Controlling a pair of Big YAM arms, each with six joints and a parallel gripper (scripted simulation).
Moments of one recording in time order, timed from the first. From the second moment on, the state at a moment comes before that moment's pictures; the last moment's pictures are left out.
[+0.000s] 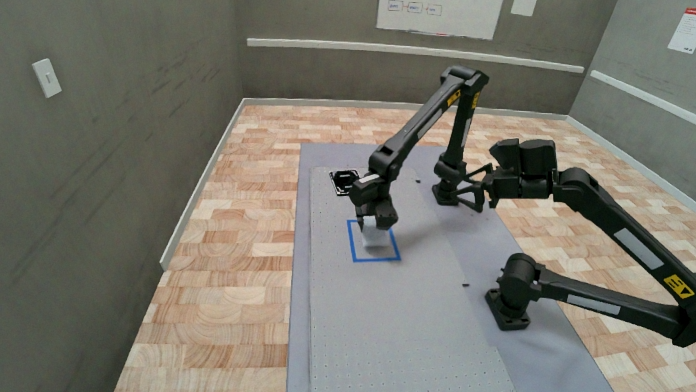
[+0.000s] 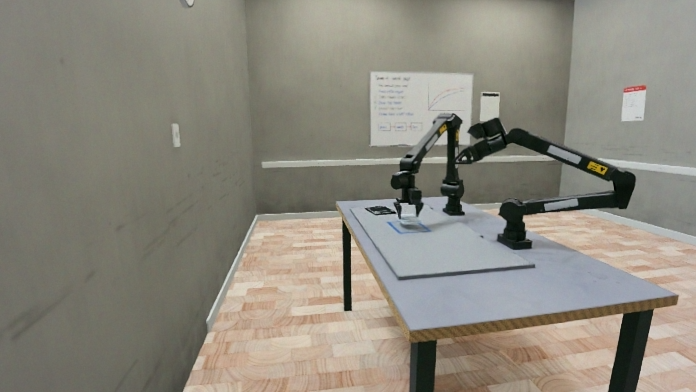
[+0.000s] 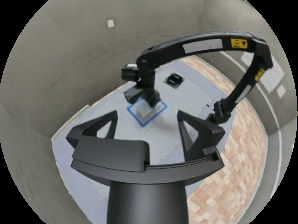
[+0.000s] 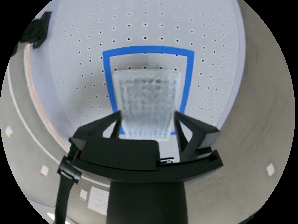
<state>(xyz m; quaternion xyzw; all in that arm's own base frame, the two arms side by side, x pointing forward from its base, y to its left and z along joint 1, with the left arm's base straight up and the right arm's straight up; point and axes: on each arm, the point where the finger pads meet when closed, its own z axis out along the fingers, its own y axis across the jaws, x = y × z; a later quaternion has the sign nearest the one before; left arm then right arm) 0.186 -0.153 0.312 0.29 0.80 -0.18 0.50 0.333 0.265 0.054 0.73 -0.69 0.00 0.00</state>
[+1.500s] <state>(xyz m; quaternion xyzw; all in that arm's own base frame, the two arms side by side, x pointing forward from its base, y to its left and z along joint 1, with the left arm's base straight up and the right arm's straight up) 0.186 -0.153 0.312 0.29 0.80 -0.18 0.50 0.334 0.267 0.025 0.73 -0.68 -0.01 0.00</state>
